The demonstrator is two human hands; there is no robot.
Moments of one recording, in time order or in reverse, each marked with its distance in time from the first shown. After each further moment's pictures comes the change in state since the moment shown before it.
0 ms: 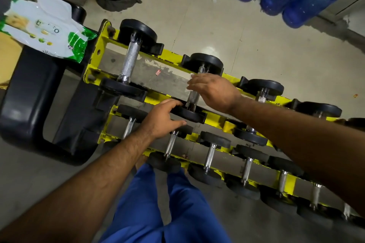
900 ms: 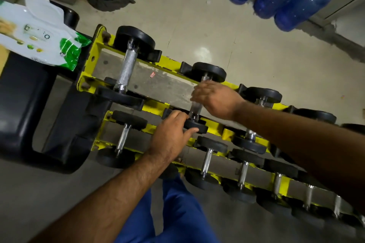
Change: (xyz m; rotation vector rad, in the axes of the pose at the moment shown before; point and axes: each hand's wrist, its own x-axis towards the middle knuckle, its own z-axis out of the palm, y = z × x) left_hand -0.013 0.041 0.014 0.159 0.106 -0.011; right_hand -0.001 0.023 0.004 -0.087 -0.132 -0.067
